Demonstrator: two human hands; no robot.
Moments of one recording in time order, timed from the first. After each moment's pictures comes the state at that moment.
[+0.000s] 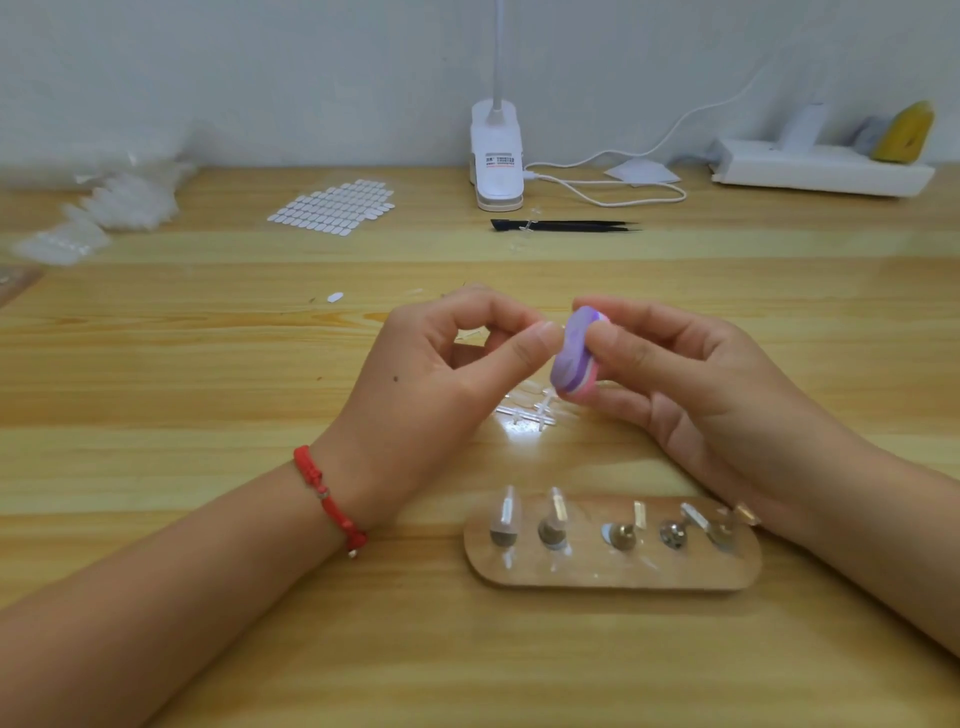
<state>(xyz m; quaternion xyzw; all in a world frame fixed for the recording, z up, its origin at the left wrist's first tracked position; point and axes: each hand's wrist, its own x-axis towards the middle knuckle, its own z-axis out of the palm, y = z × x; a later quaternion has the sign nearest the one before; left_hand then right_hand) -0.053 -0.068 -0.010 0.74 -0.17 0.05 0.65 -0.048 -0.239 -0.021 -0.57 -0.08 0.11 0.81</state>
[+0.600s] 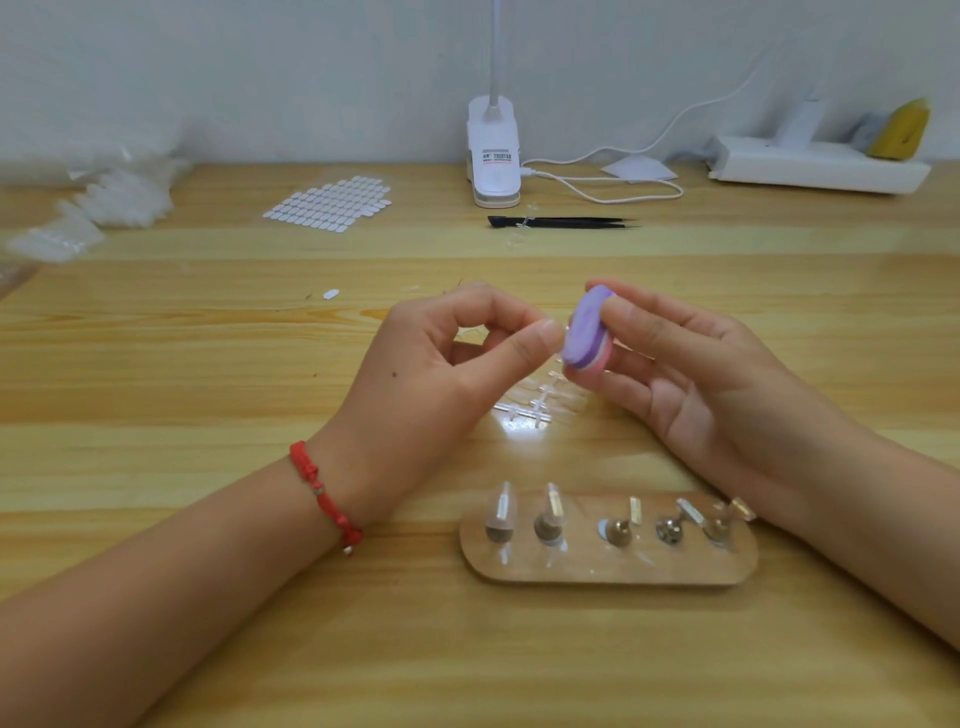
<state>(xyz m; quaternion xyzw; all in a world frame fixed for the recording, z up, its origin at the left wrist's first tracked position) -0.053 -0.068 -0.010 0.75 -0.17 0.04 0.64 -0.045 -0.242 -0.020 -0.53 -0.06 0.12 0.84</state>
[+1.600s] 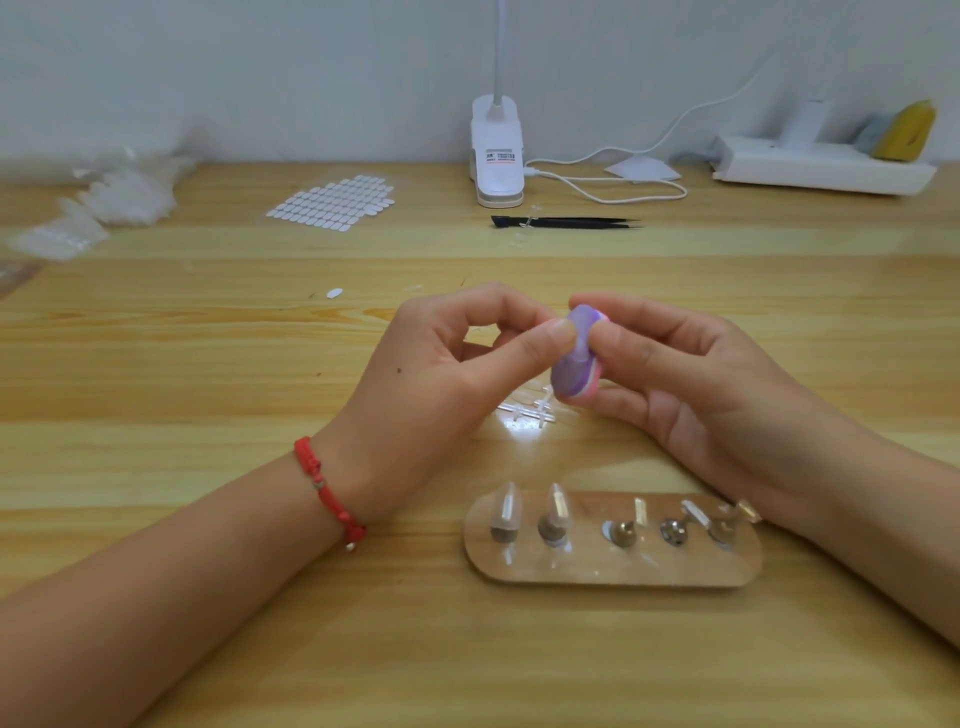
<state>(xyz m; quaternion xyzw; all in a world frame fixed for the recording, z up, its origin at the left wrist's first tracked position) -0.054 -0.068 -0.007 0.73 -0.20 0.03 0.65 -0.046 -0.244 -0.021 -0.56 -0.10 0.15 0.81</state>
